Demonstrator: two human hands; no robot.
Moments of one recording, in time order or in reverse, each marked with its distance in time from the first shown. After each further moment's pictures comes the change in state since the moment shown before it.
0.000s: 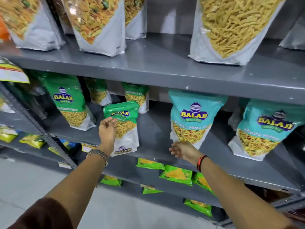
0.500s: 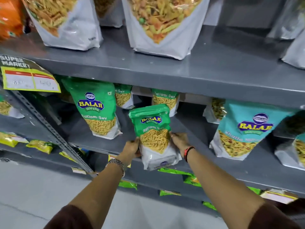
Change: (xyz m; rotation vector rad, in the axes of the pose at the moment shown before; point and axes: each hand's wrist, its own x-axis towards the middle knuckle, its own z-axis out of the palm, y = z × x) left_hand 0.106 -0.041 -0.066 0.255 -0.298 -0.491; right_hand 0.093 -0.048 0.188 -0.116 0.304 -0.128
